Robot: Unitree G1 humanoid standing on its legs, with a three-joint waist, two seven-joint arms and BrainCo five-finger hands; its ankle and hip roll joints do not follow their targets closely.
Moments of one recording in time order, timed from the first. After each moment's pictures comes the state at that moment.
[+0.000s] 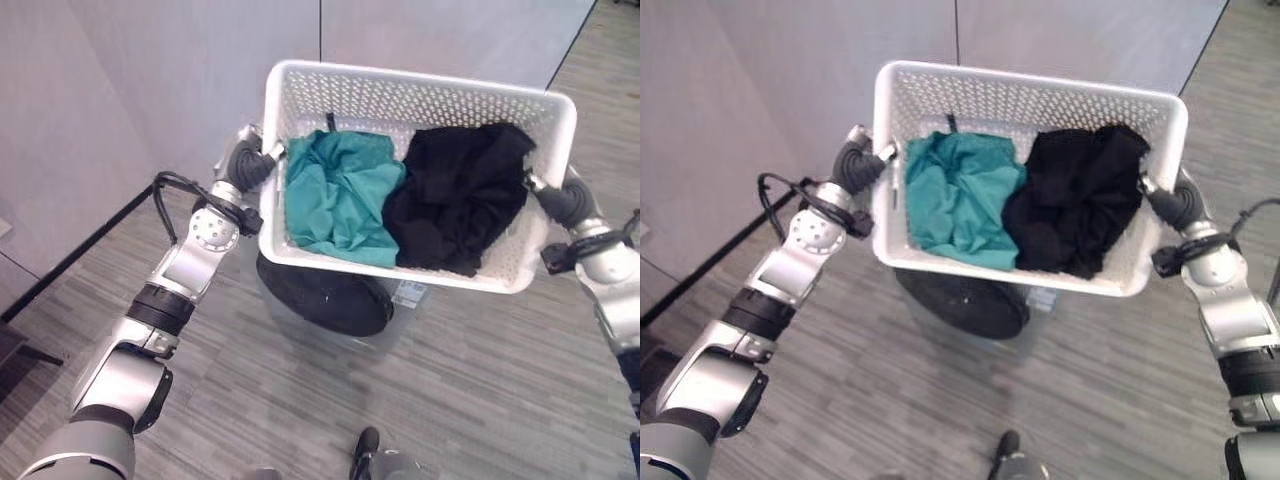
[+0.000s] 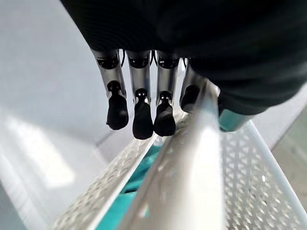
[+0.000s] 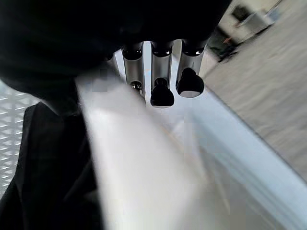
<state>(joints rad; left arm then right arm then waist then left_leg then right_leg) -0.86 0.57 -0.36 0.41 0.00 -0.04 0.19 -0.59 -0.94 0.18 0.29 0.15 0.07 -0.08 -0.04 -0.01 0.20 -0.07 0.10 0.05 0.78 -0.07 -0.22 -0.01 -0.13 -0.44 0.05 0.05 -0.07</state>
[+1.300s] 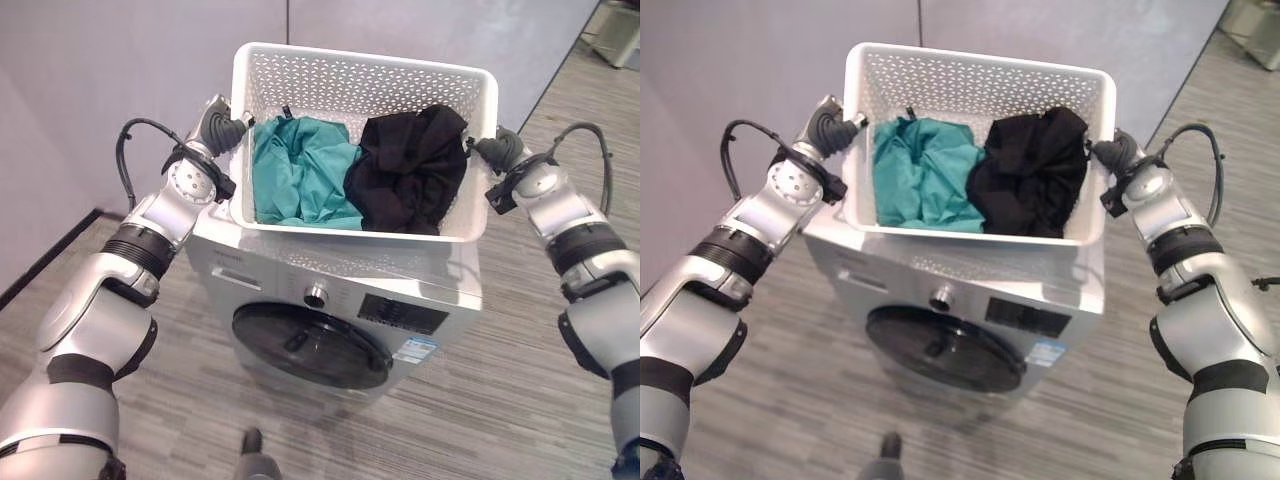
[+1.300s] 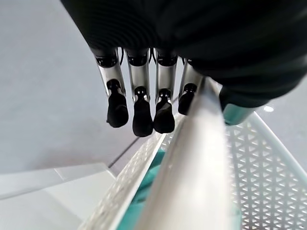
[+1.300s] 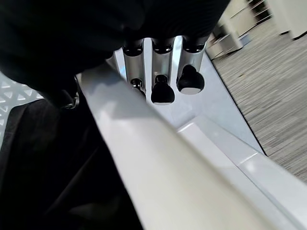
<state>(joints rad) -1.20 0.66 -0.71 0.81 -0.19 -0.01 0.20 -1.18 -0.73 0.63 1.01 0.20 0.10 0.01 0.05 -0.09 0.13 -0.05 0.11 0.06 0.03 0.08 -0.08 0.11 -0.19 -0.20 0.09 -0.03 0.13</state>
